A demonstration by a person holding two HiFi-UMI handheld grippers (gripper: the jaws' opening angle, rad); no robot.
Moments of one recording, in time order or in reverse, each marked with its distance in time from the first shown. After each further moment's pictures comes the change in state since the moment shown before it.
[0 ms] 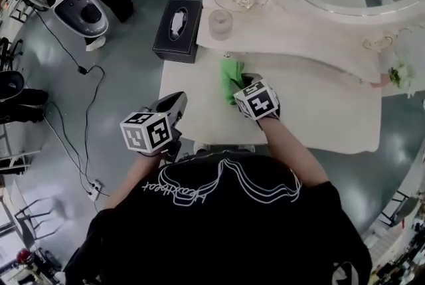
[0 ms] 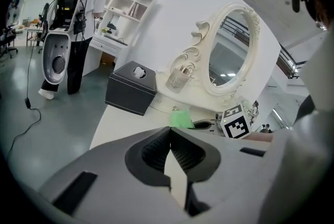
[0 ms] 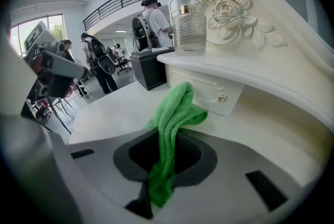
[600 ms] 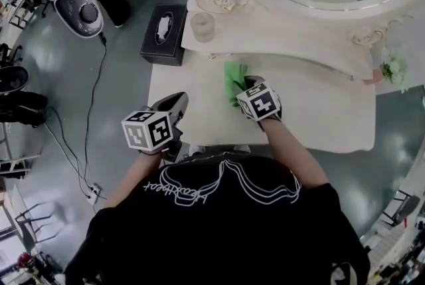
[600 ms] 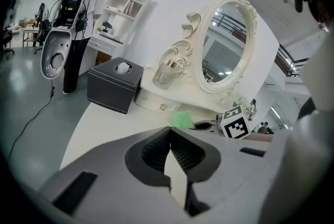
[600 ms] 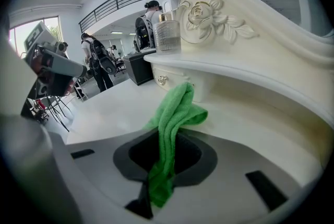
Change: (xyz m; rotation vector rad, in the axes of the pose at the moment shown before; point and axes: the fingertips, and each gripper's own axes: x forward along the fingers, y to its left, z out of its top) left arm 0.025 -0.042 -0.006 0.017 0.018 -0.015; right arm -0.032 -0.038 -0.031 0.035 -0.004 -0.026
